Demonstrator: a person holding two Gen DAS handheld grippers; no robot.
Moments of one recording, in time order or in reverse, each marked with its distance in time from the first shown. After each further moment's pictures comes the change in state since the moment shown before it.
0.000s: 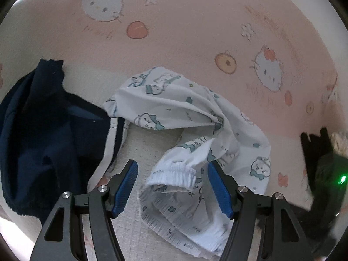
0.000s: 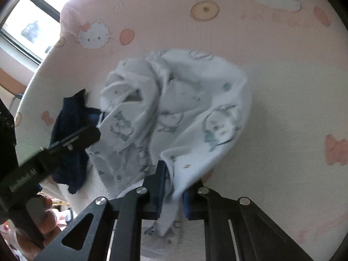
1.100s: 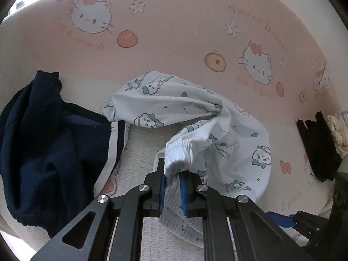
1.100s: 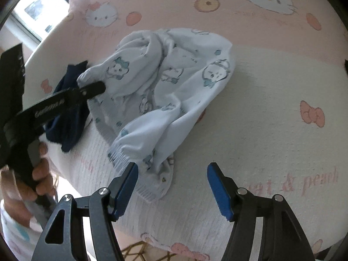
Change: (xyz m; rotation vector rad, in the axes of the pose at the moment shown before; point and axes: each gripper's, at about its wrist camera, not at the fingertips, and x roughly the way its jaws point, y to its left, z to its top) left arm -0.001 0.018 -0.011 0.083 -0.055 -0.037; right arm -0.014 0.036 -0.062 -0.112 0.073 -0.080
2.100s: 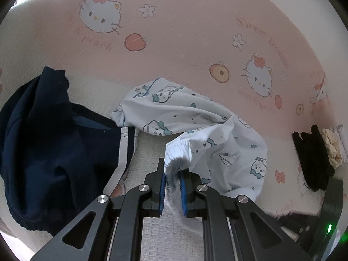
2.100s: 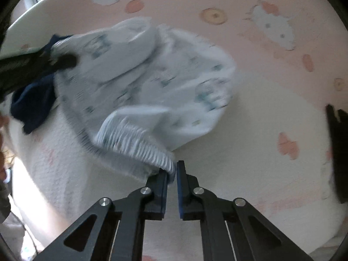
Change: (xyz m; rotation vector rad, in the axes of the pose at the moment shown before) left arm -0.005 0.012 0.013 -0.057 -0.025 -0.058; right arm 0.018 0.017 0.004 -0.163 -0.030 -0.337
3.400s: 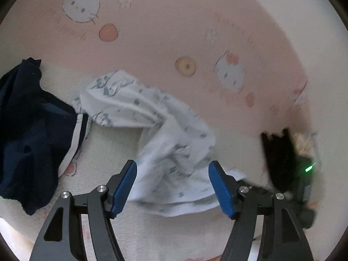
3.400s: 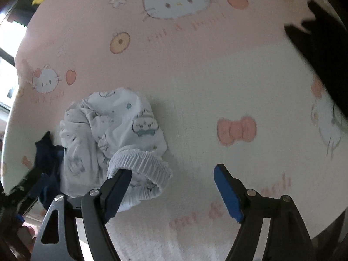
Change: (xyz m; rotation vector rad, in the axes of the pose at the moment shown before) left arm -0.034 -0.054 0.007 -0.113 0.079 -0.171; right arm 0.000 -0.116 0.015 0.591 0.023 0.221
